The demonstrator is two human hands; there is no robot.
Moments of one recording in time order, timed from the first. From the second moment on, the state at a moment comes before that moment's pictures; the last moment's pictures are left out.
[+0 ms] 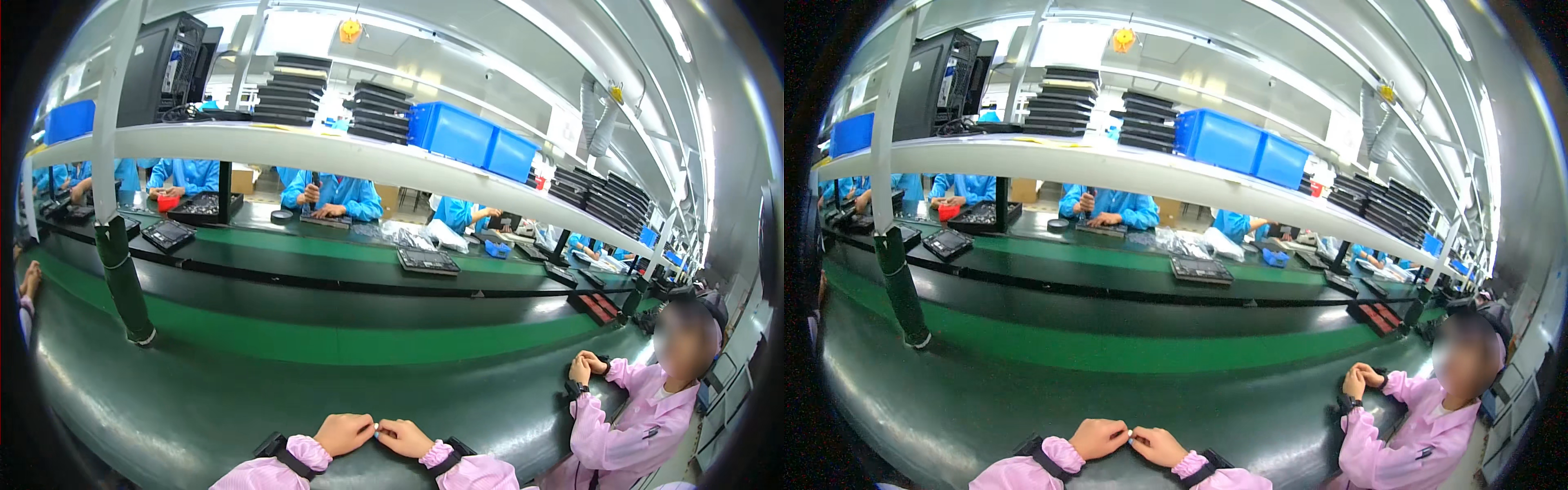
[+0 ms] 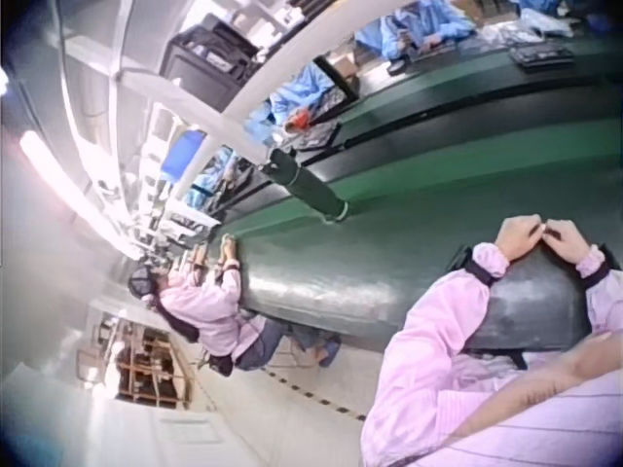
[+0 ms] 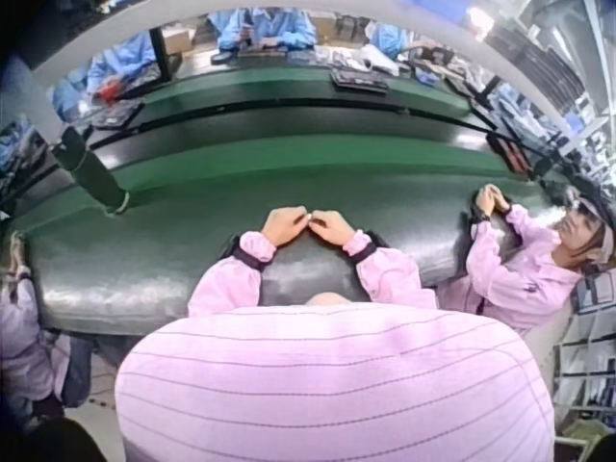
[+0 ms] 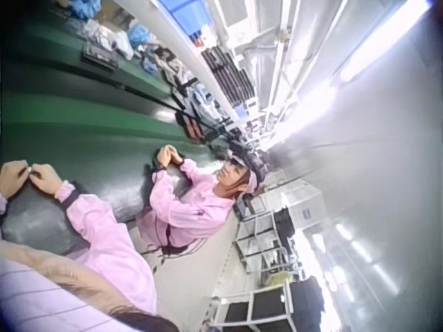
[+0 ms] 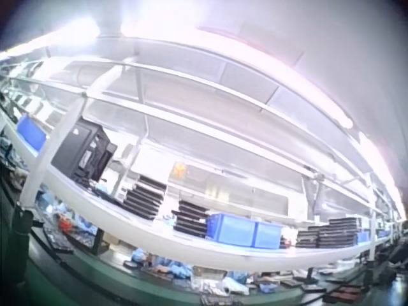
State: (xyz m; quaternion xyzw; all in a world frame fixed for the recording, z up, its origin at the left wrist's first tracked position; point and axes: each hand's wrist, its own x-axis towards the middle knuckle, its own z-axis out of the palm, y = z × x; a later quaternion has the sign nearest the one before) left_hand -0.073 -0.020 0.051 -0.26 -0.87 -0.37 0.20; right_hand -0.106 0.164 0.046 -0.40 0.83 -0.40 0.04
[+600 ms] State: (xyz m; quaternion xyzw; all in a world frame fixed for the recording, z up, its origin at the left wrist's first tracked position) left_hand -0.078 -0.023 0.050 -0.19 -0.89 -0.38 0.17; right_hand -0.107 0.151 0.037 -0.40 0.79 -0.47 -0.06
